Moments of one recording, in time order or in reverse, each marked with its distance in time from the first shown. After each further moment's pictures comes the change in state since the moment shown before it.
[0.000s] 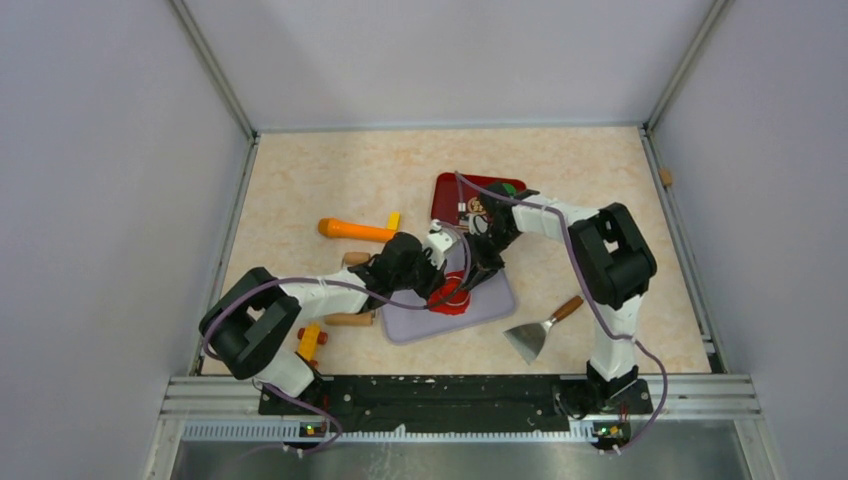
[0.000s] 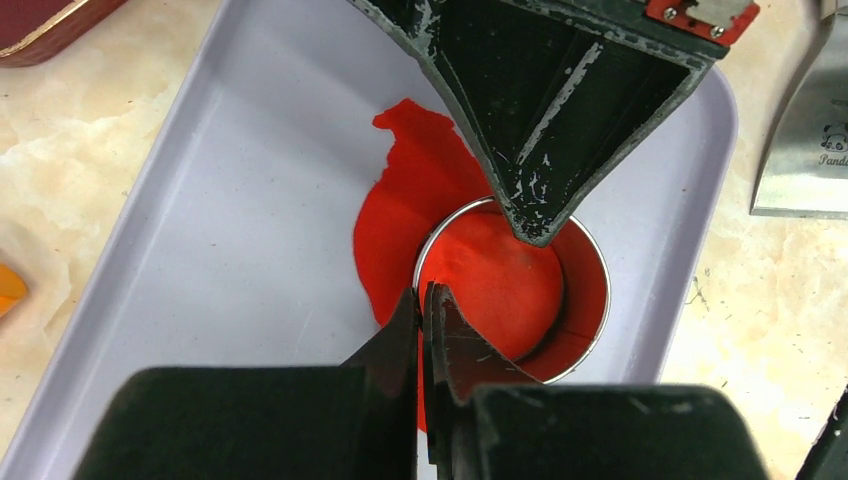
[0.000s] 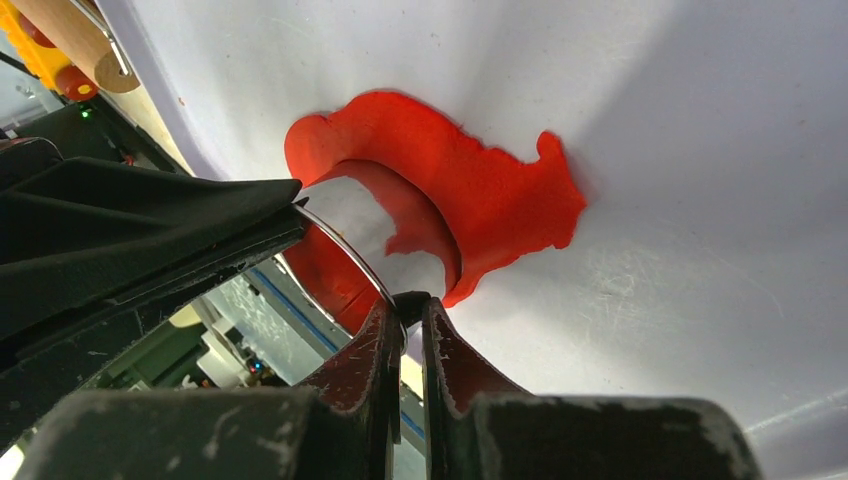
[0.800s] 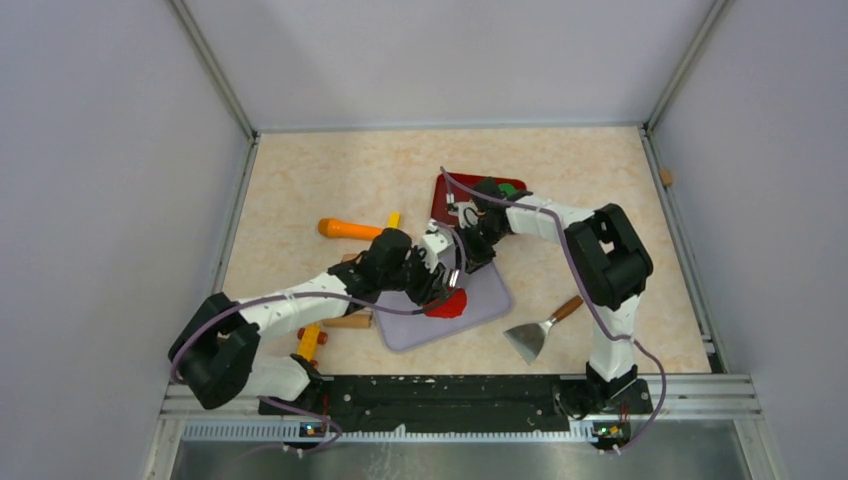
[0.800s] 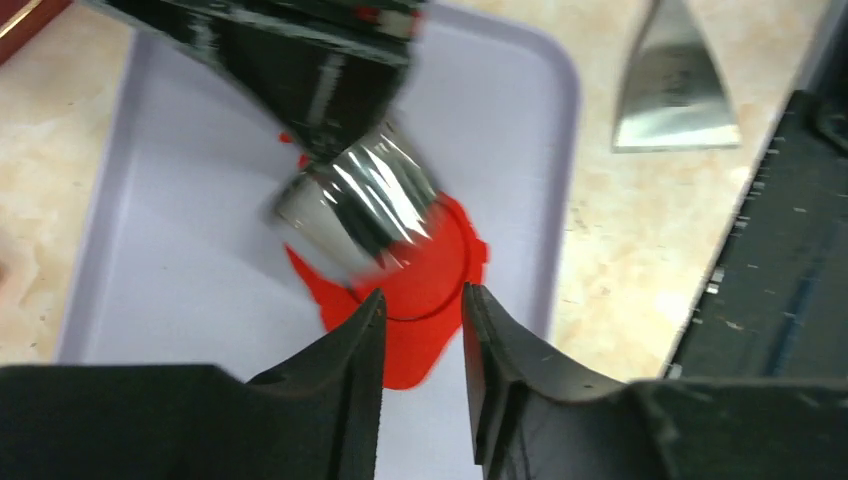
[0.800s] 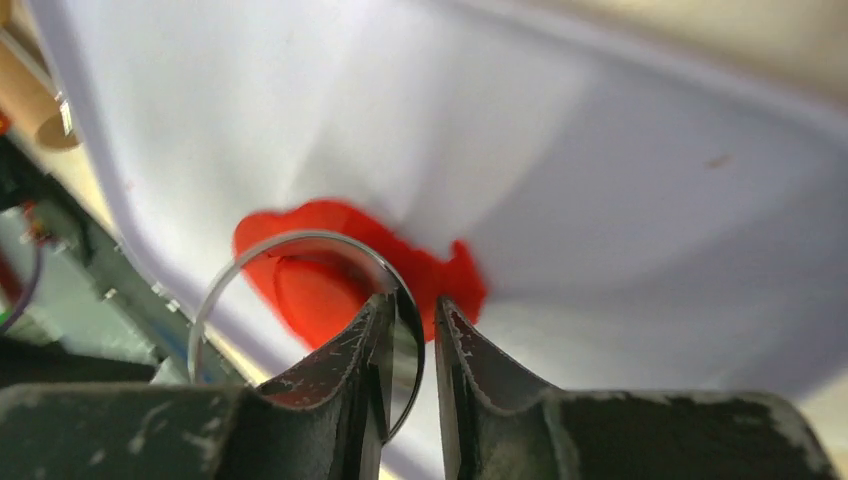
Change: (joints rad) left arm 0.010 -0.172 0.024 -0.215 0.090 0.039; right arm 0.032 0.004 0.029 0.088 0.070 -0.089
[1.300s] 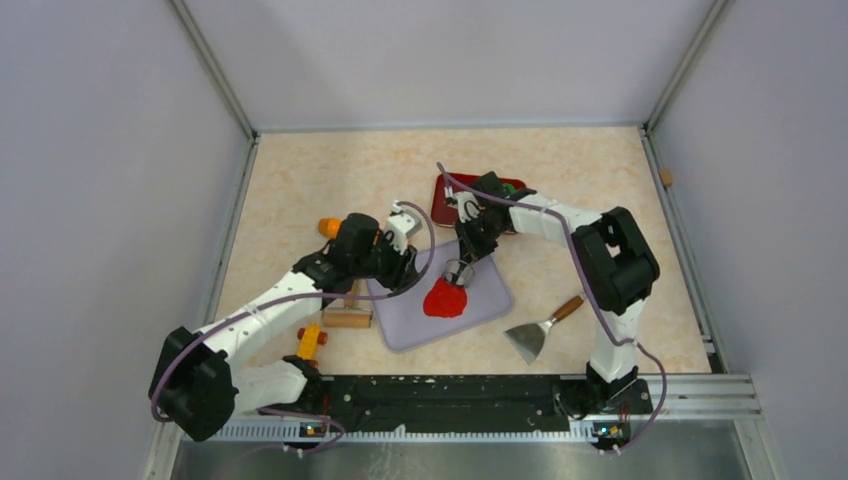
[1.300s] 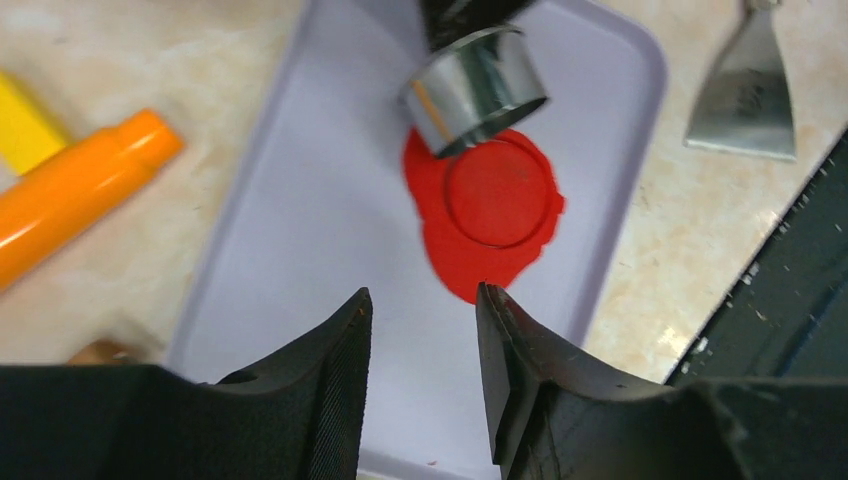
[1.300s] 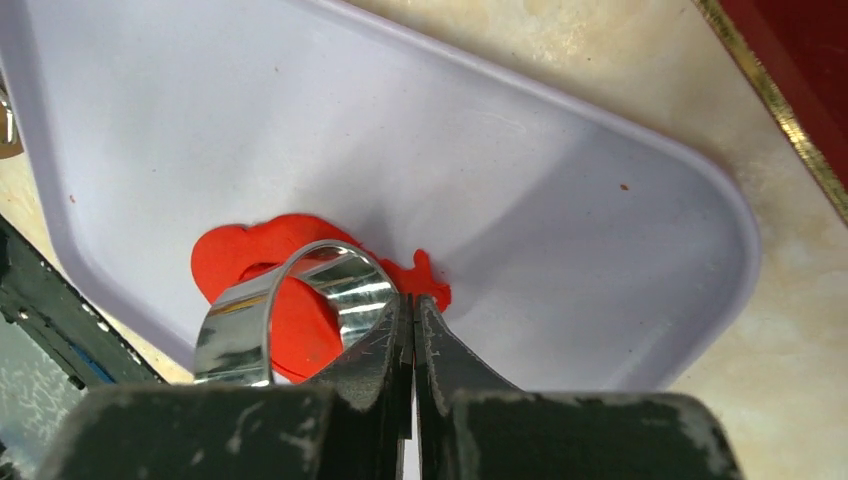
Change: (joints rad) left arm 0.136 -0.189 0.055 -0.285 -0.001 0.017; right arm 0.004 -0.030 0.000 0.080 0.142 -0.102
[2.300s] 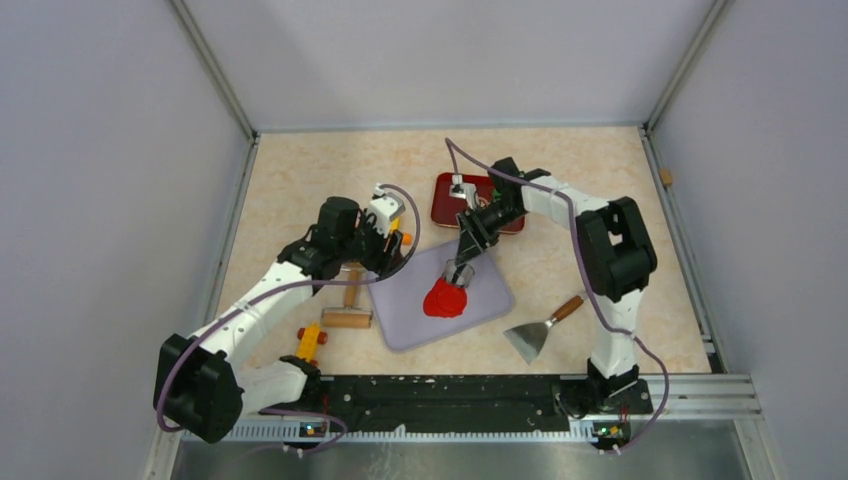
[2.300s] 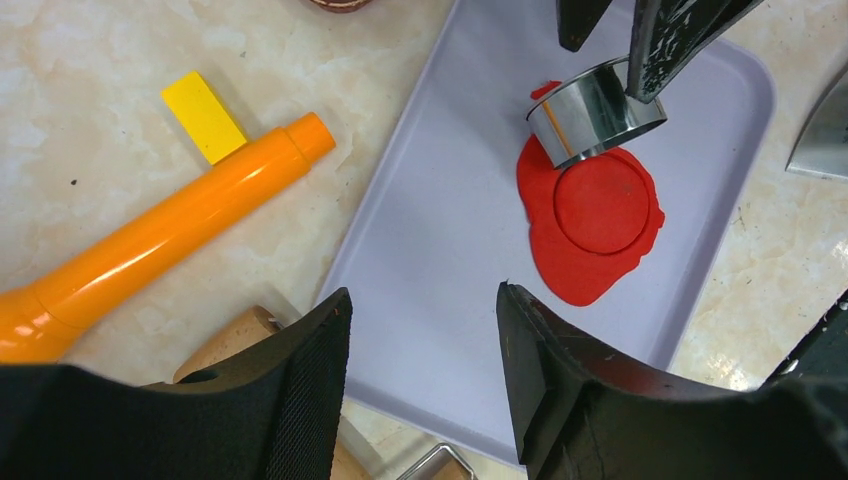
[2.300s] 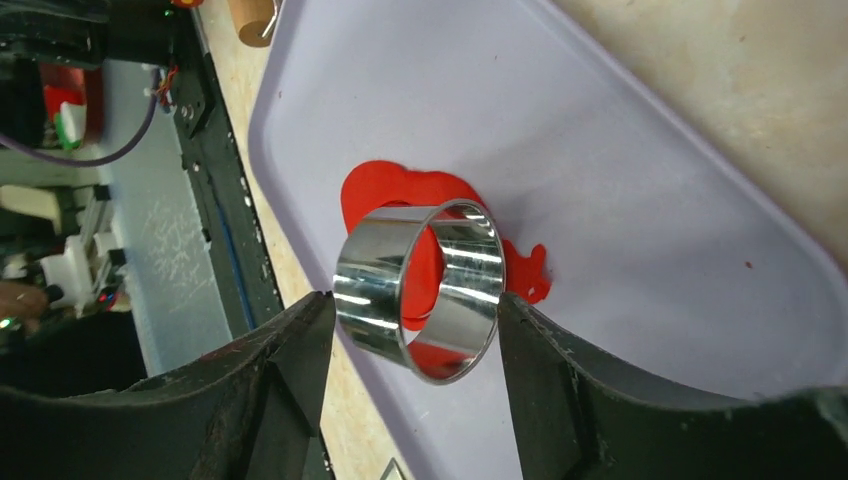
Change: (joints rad) left arm 0.188 -0.005 0.089 -0.087 -0.005 0.126; right arm -0.124 0.025 0.124 -0.204 -0.475 -0.331
